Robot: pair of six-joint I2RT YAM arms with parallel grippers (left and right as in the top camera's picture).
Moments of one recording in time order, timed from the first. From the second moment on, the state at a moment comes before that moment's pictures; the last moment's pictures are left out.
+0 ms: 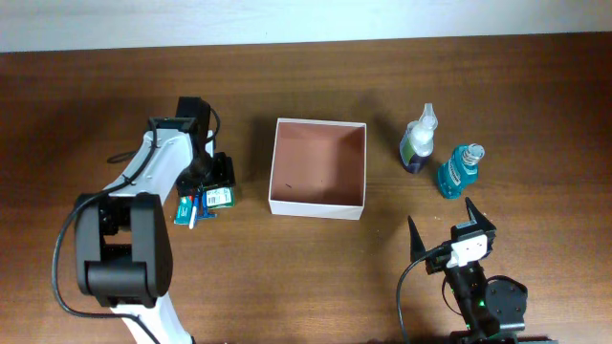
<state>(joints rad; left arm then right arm) -0.07 1.99 1.38 -0.91 0.02 -0.24 0.02 0.02 0.01 -0.06 -0.20 -0.16</state>
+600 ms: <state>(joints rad) -0.18 2.00 1.38 -0.88 -0.07 -0.25 0.02 0.02 0.01 -0.06 -0.20 -0.16</state>
